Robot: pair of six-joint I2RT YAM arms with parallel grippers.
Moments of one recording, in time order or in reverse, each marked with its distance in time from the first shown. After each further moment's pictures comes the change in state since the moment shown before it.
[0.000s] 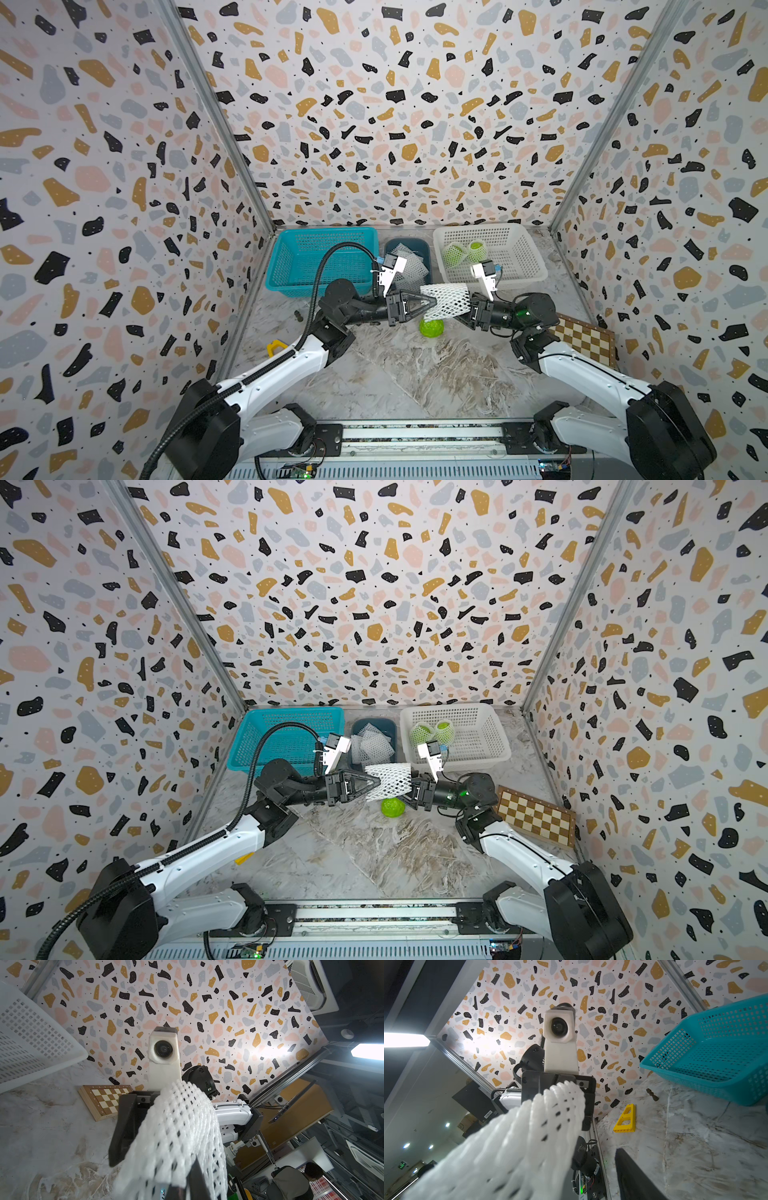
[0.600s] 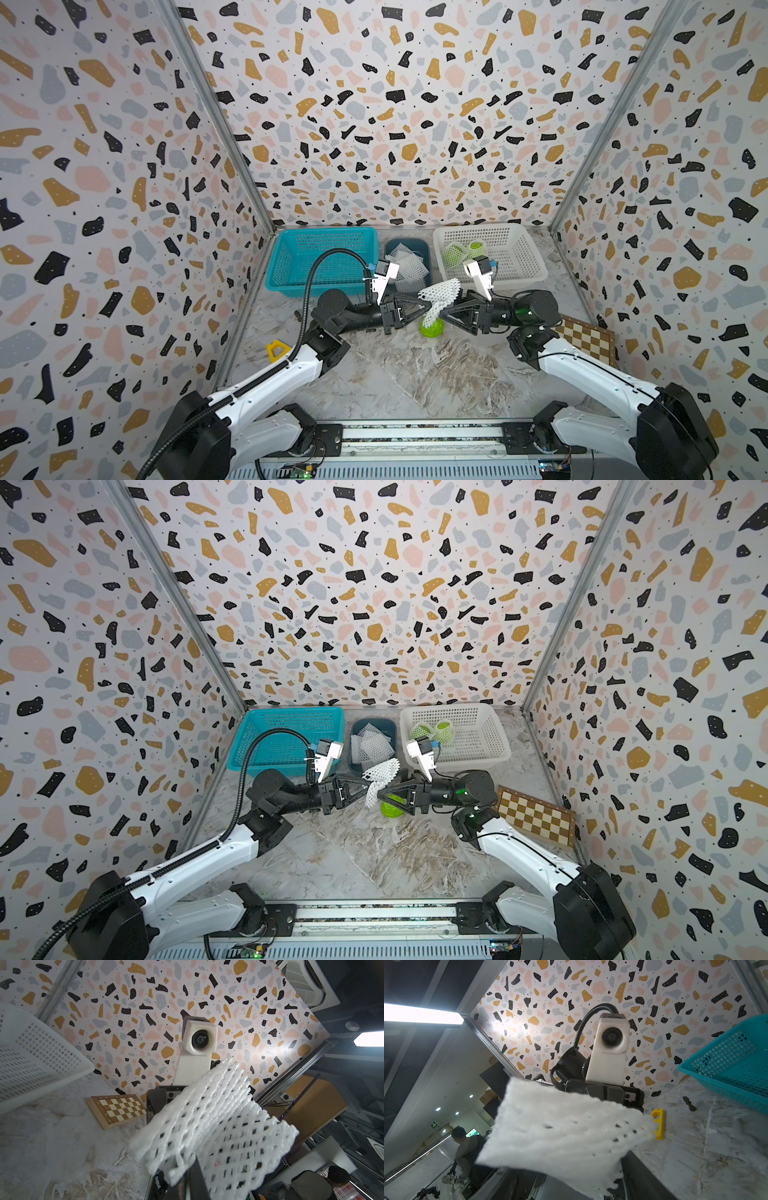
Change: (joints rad) left arm -0.008 -0.074 -0.095 0.058 -0.075 0.060; right arm 0.098 -0.002 0.110 -0.049 -0.051 -0.003
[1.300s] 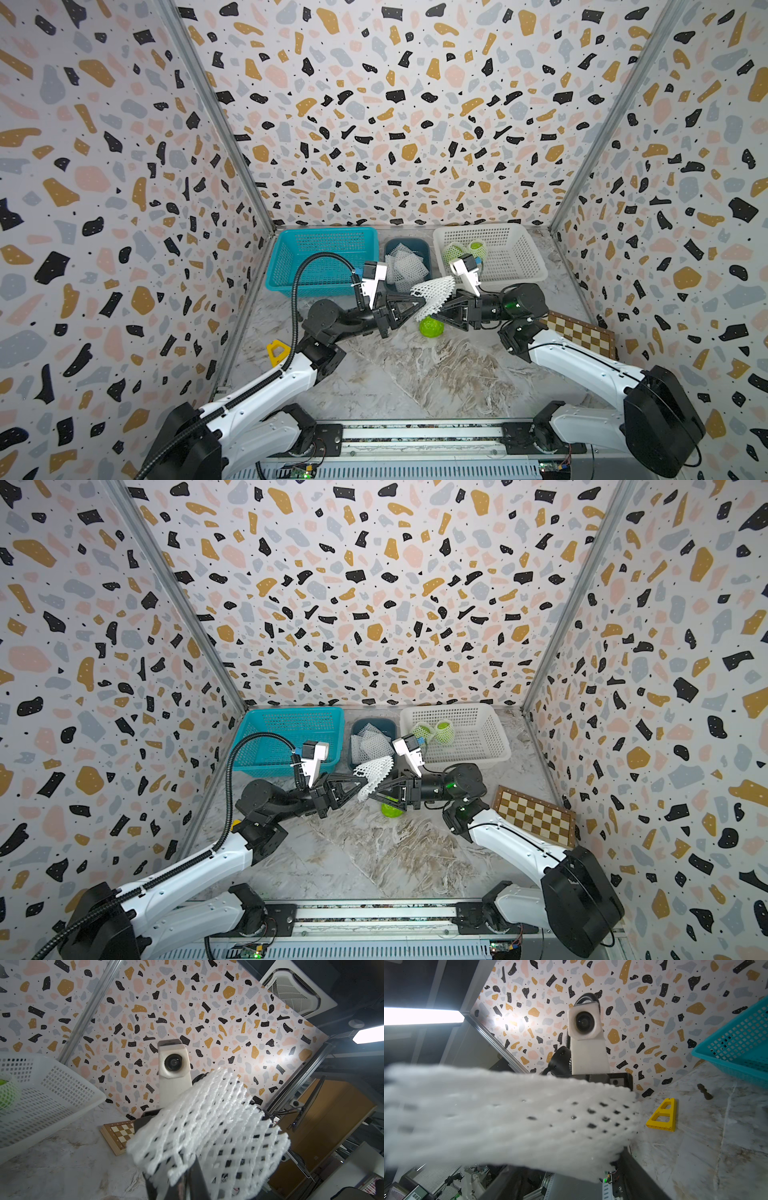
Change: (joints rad) left arm -0.014 -0.056 -0.043 0.079 -0.107 0.062; right arm 0.034 0.095 0.045 0.085 -0.047 0.077
